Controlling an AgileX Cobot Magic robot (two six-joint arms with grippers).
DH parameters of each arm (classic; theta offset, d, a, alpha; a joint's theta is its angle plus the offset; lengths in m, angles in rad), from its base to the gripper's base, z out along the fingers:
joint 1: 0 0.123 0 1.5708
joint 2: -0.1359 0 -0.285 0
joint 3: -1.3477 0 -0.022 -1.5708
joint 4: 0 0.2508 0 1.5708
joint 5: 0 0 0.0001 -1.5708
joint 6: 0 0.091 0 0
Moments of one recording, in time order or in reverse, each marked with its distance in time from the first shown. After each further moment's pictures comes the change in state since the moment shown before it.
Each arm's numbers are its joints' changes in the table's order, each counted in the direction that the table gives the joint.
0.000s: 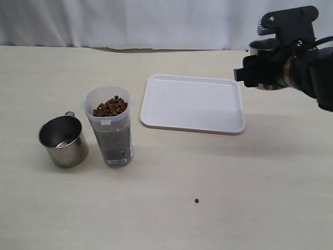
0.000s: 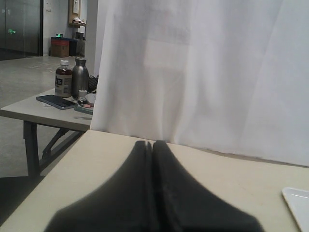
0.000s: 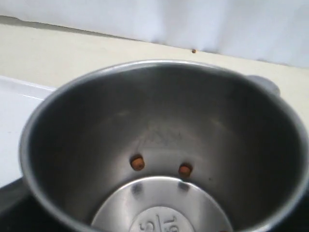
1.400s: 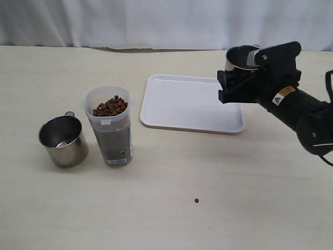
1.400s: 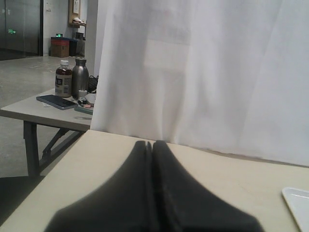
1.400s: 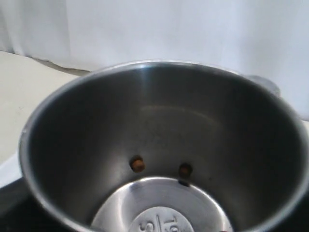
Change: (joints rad) left arm 0.000 0.000 0.000 0.000 0.000 0.000; right arm -0.110 -0.241 -0.193 1.641 1.175 -1.786
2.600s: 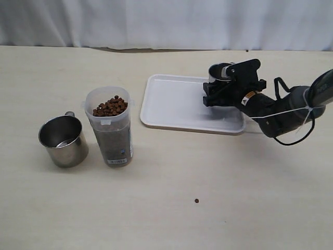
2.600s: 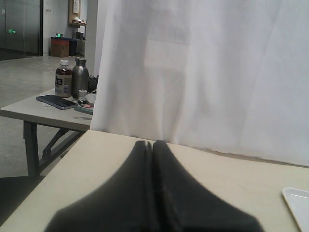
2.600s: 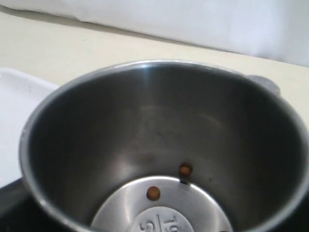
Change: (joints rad) left arm 0.000 0.000 0.000 0.000 0.000 0.000; right arm -0.063 -0.499 0.432 -0.096 -0.021 0.033
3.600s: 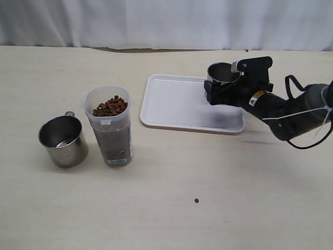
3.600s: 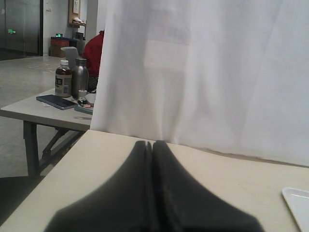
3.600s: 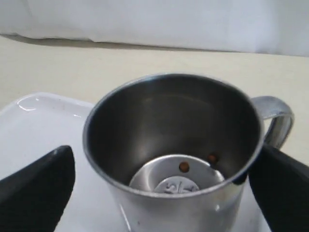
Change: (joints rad) left arm 0.000 0.000 0.000 0.000 0.000 0.000; right arm 0.000 0.128 -0.136 -0.030 0.003 0.156
